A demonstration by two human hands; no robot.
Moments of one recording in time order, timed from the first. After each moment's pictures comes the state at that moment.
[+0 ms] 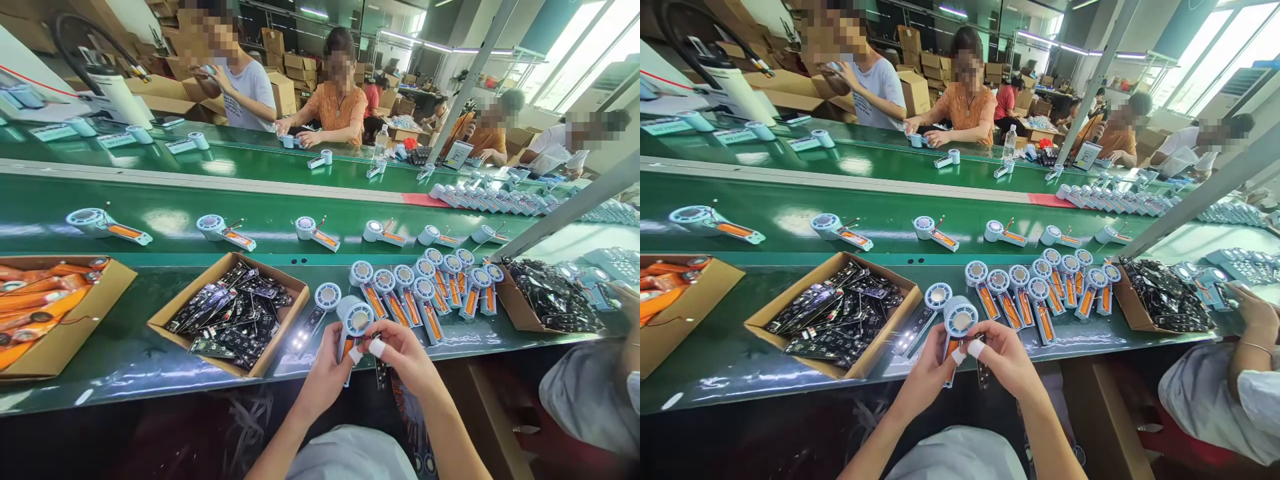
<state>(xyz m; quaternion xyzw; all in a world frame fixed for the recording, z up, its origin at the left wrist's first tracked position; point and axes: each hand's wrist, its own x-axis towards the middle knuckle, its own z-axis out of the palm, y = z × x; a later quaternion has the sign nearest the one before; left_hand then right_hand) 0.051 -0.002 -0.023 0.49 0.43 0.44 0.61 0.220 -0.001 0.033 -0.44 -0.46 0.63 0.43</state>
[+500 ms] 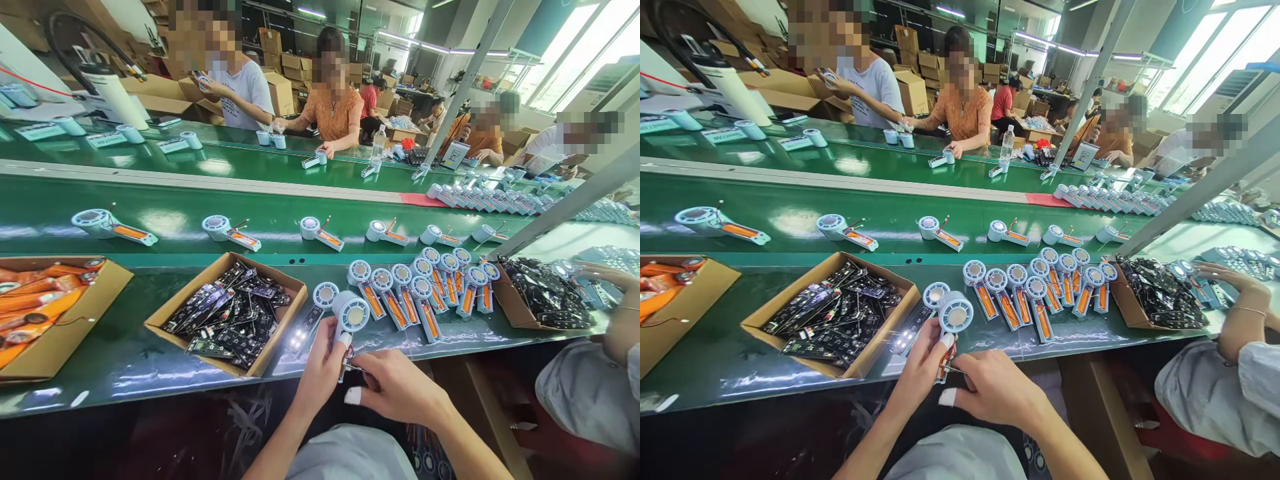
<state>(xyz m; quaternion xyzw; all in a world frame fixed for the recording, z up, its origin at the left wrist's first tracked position) 0.054 -0.001 -0.001 0.42 0.48 0.47 0.61 0.218 -0.014 0.052 -0.45 -0.83 0.32 0.12</state>
